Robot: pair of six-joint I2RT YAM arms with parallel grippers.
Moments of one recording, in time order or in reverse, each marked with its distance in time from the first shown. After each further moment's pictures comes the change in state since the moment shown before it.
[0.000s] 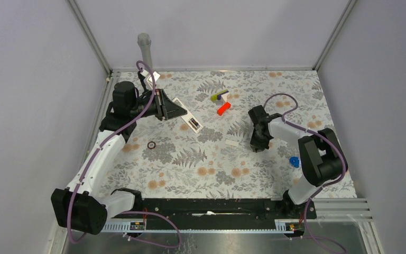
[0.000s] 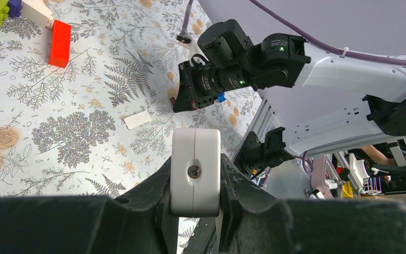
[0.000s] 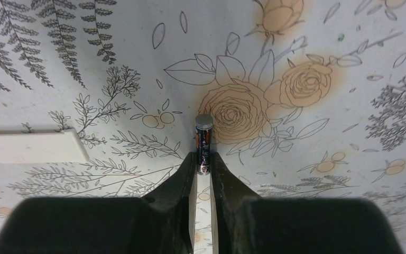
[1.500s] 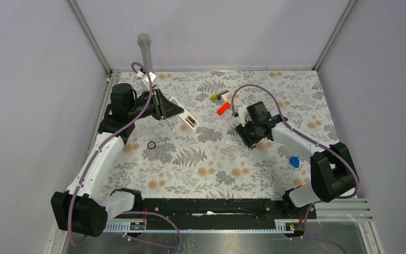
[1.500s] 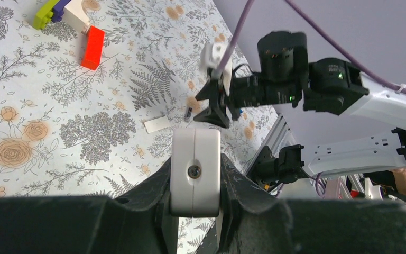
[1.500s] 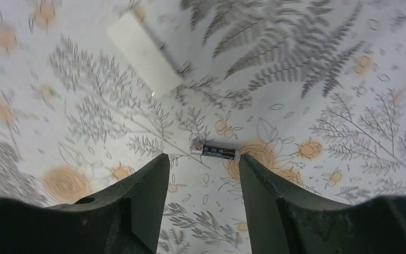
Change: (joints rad) left arm 0.024 -0.023 -0.026 0.006 -0.078 -0.004; right arm 0.047 -0.177 0.014 0.135 -0.205 -0.816
